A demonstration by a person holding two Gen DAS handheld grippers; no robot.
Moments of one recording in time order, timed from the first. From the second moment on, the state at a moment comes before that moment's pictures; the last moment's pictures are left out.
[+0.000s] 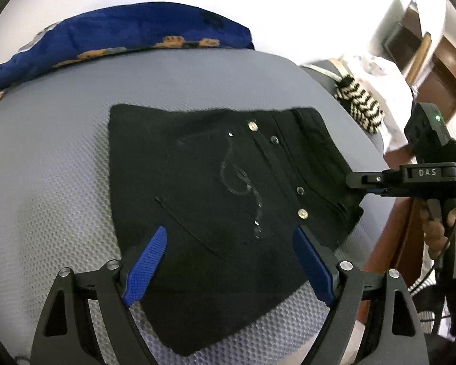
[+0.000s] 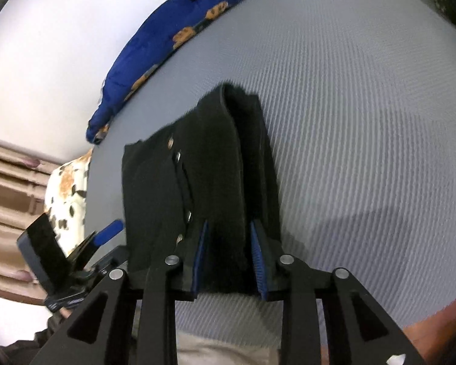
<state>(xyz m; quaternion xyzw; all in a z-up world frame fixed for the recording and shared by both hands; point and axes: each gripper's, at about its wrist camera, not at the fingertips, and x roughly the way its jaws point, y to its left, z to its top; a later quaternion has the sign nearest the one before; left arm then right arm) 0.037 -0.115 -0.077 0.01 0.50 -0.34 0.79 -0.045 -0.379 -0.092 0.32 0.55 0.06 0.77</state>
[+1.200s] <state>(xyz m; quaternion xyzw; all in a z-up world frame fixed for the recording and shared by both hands) 0.007 -0.119 -0.090 0.09 0.52 -0.30 0.79 -0.069 -0.375 -0.106 0.26 0.57 0.01 0.78</state>
